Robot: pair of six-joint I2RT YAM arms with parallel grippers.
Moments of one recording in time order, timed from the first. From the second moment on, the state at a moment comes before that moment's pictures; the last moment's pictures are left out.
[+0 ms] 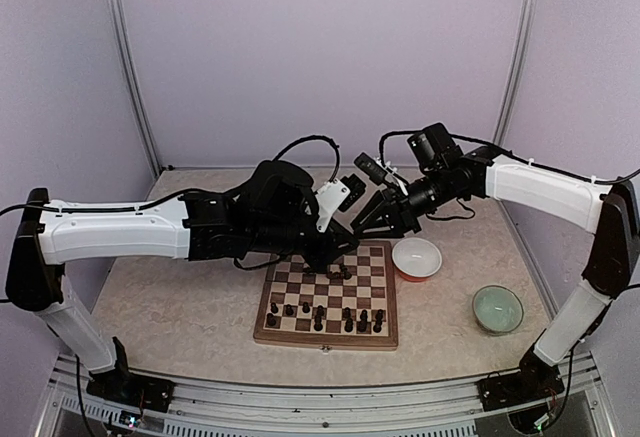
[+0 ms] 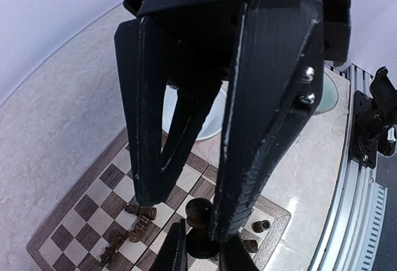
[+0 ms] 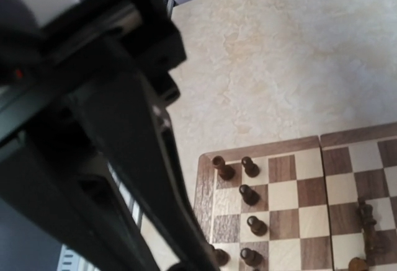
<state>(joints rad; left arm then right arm) -1.11 1.63 1.30 -0.20 -0.02 -0.07 0.61 1.63 1.35 -0.58 -1.03 -0.37</state>
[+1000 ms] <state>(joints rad) -1.12 1.38 1.19 -0.15 -0.41 0.10 0.65 1.64 1.35 -0.59 -0.74 -0.52</state>
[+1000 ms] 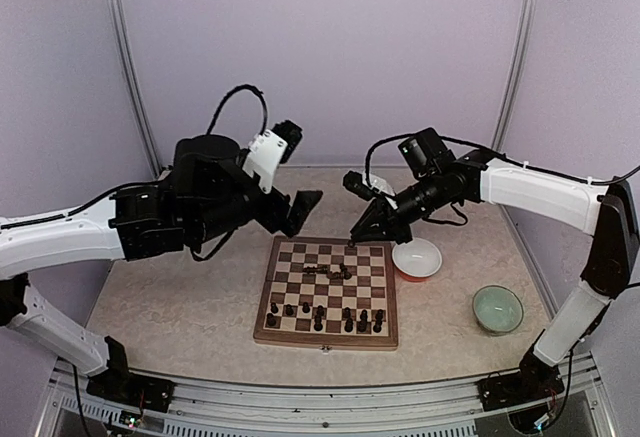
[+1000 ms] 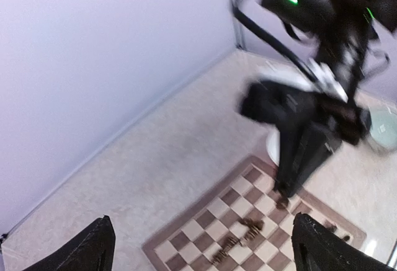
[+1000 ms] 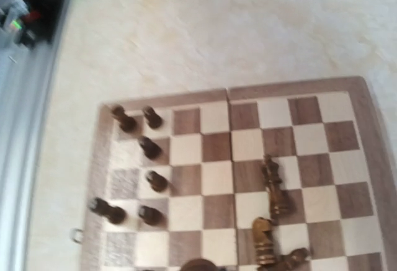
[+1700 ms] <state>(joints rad) -0.69 1.39 1.05 0.13 -0.36 -0.06 0.92 1.81 1.28 -0.57 -0.41 -0.71</state>
